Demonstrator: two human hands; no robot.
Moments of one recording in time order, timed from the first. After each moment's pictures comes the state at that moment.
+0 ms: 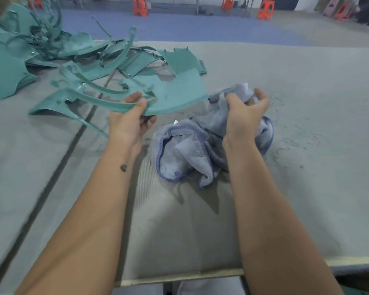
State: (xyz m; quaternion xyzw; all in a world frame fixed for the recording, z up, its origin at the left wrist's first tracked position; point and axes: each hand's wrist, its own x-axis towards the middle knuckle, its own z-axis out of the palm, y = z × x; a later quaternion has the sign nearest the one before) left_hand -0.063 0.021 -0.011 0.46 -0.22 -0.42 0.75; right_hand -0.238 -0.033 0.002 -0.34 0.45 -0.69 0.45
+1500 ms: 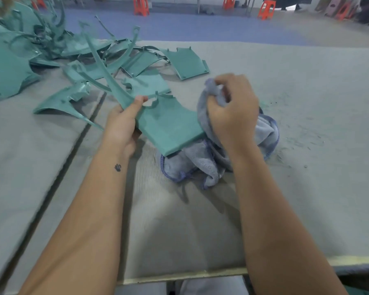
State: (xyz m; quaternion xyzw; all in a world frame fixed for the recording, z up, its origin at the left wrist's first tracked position) left_hand -0.044 0.026 -0.012 0.51 -0.25 -0.43 0.70; right_hand -0.229 -0.009 0.014 -0.69 0.44 -0.58 0.06
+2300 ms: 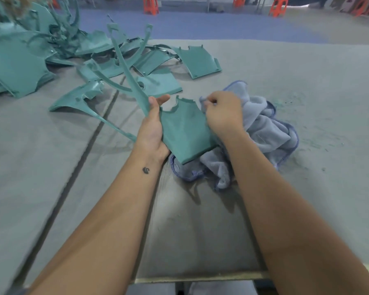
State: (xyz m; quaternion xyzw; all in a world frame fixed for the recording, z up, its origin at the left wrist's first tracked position) left_hand -0.072 0.012 -0.029 0.35 -0.19 -0.54 0.74; right_hand -0.197 -0.052 -0.005 -0.73 0.54 -0.36 0.20
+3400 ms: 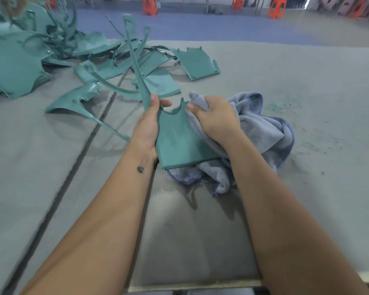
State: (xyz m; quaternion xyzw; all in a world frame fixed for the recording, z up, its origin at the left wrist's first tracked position) left_hand -0.065 0.013 -0.024 0.44 -0.24 -0.51 0.69; right_hand -0.200 -0.038 0.000 -0.78 0.46 -0.32 0.26
